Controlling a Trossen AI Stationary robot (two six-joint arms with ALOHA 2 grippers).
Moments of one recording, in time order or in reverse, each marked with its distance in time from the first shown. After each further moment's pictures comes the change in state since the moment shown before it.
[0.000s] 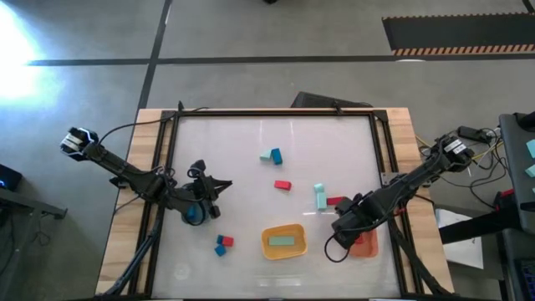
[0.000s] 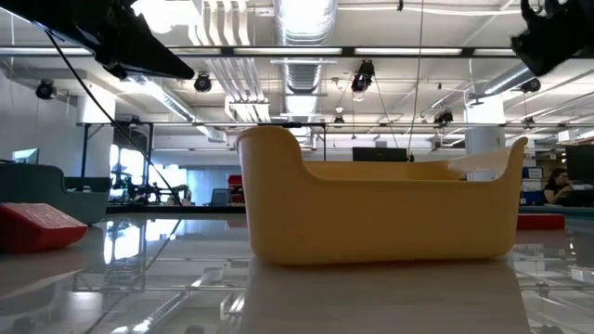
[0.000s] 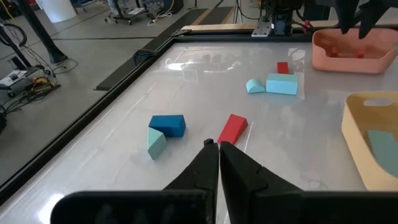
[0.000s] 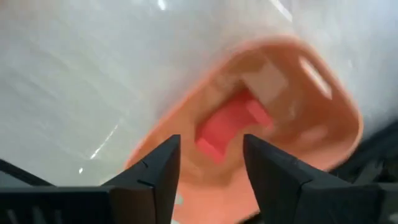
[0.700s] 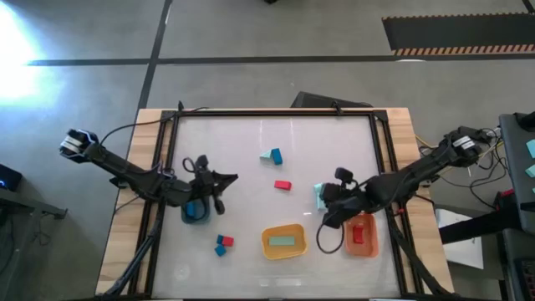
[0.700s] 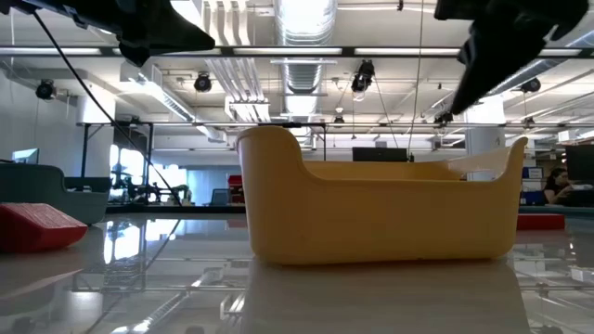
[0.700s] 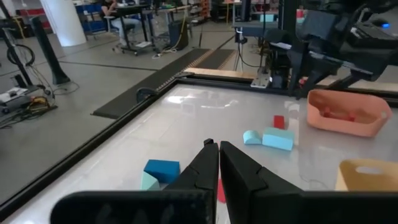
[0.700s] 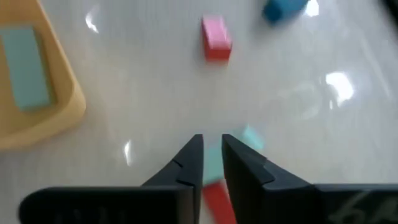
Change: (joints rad) left arm 0.056 0.030 0.001 0.285 0.010 0.105; right arm -0.124 -0.124 -0.073 0.322 0.624 -0.807
